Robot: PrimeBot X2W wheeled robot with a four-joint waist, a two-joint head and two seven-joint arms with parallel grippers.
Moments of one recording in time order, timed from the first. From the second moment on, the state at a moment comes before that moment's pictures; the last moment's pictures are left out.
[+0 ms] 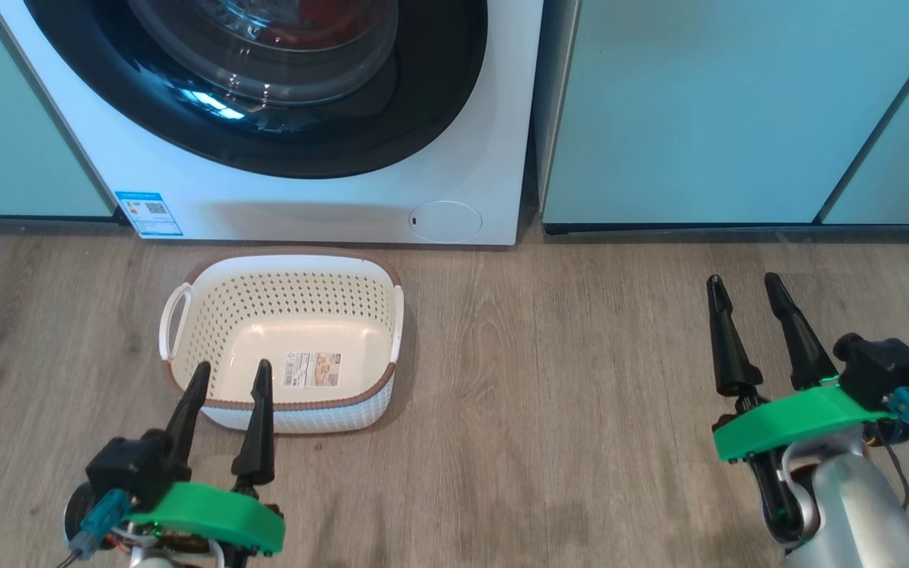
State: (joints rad) left arm 0.05 0.04 -0.04 0.11 -0.25 -0.07 -0.25; right arm -0.15 -0.05 -0.01 0.29 0.31 0.13 -0.26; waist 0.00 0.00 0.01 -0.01
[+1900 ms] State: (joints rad) left arm 0.05 0.04 0.00 0.23 -0.75 -0.09 -0.11; right arm -0.07 -0.05 -0.05 0.35 0.78 0.13 -0.12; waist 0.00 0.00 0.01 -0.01
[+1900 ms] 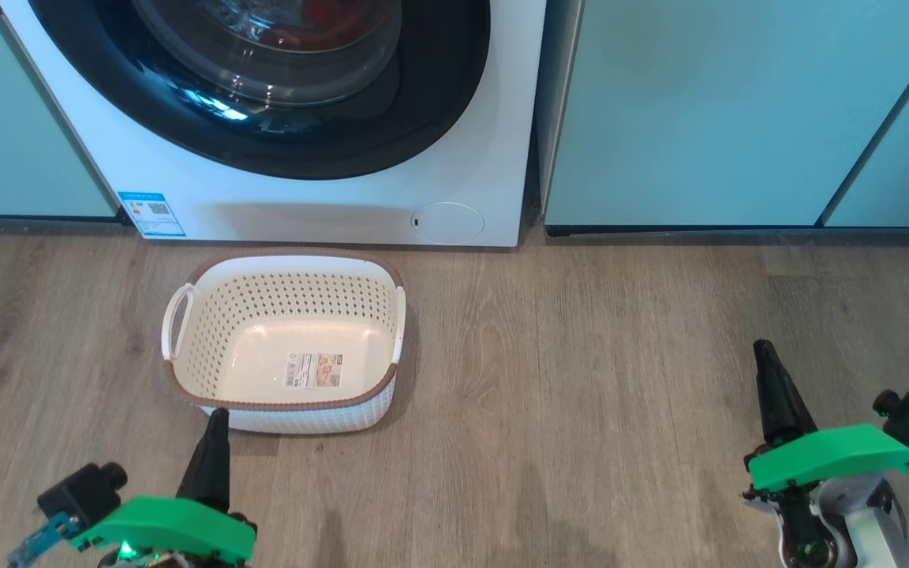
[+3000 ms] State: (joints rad) left arm 0.01 0.04 0.03 0.25 -1.09 -0.10 -0.03; right arm -0.07 -0.05 -0.08 0.32 1.11 0.13 -0.03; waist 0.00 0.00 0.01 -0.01
